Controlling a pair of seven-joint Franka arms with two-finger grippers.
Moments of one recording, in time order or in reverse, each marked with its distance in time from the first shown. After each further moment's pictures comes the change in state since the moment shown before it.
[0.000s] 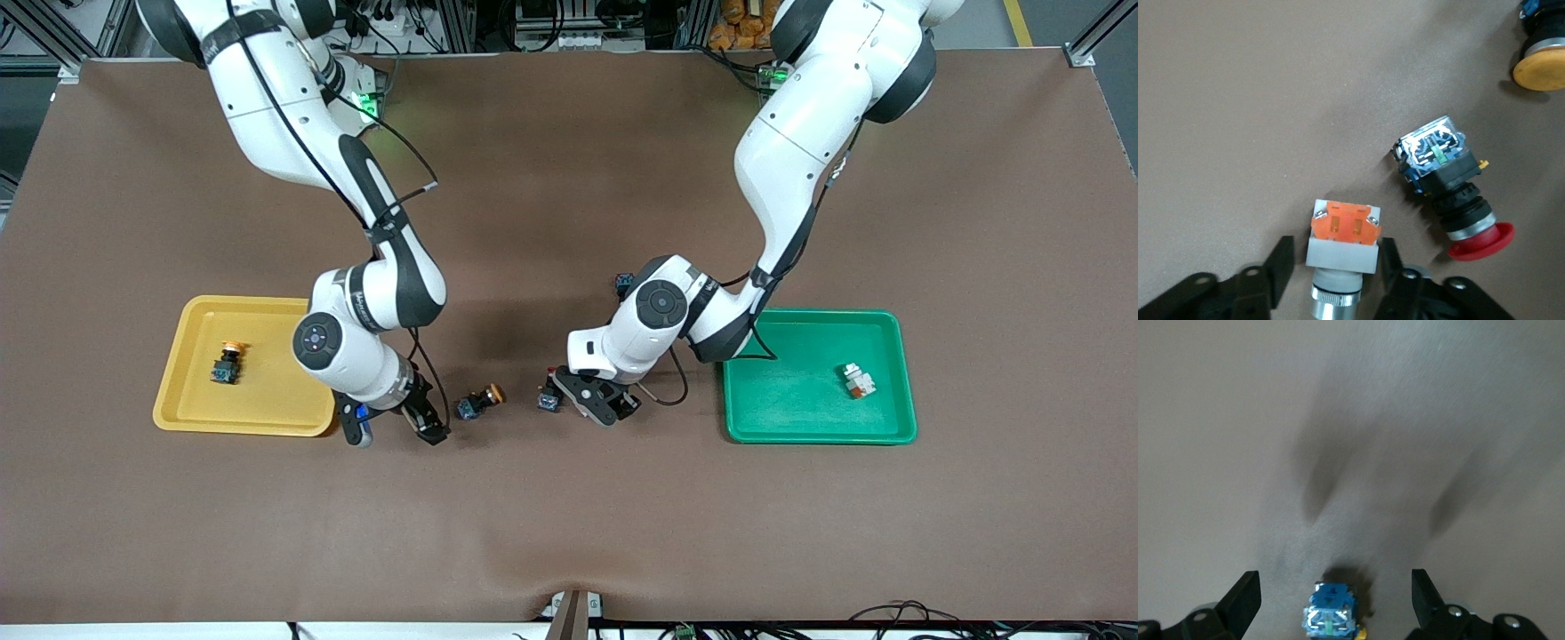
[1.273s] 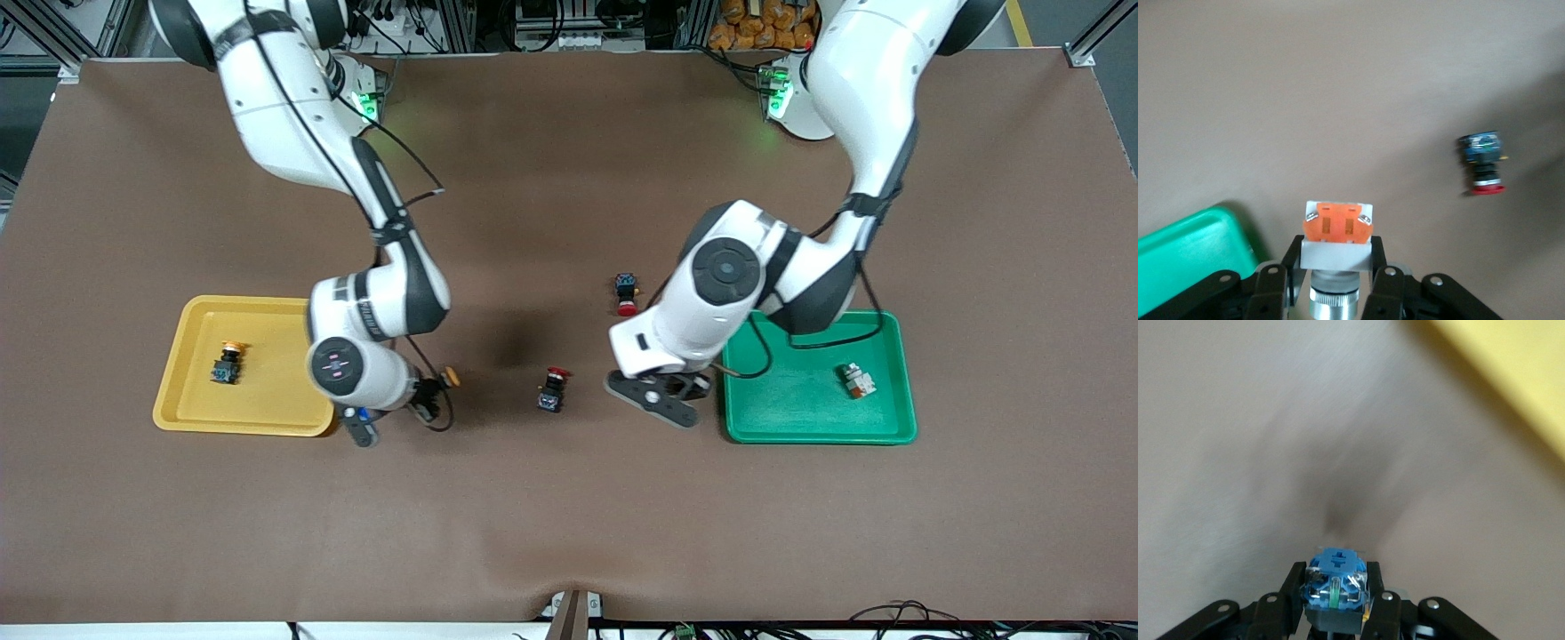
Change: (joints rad) left arm 0.125 -0.309 -0.003 0.037 -0.002 -0.530 -0.261; right arm 0.006 -0.028 -0.110 0.090 -0.115 -0.431 -0.159
